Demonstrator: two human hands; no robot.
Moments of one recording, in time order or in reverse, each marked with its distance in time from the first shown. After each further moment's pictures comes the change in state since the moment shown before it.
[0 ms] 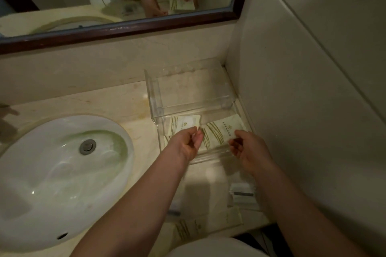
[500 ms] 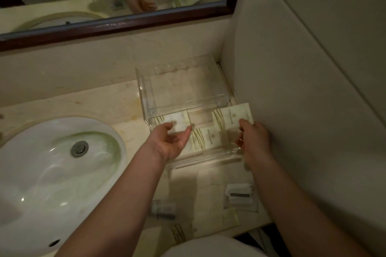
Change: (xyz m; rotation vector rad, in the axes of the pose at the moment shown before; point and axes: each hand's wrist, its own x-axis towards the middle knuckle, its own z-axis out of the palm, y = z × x) left_hand -0.013 0.034 -0.010 -0.175 -0.006 -0.113; right_hand 0.014 -0.020 -0.001 -0.175 0.221 -0.191
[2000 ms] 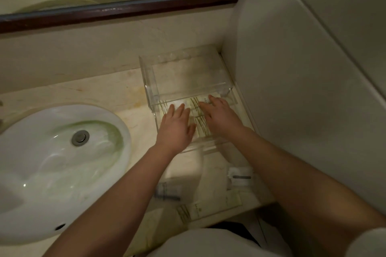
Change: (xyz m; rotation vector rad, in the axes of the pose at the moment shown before) left_hand 0.013 -0.018 -0.042 2.172 0.064 1.251; right_hand 0.016 0.028 0.053 -1.418 -0.406 -0.883
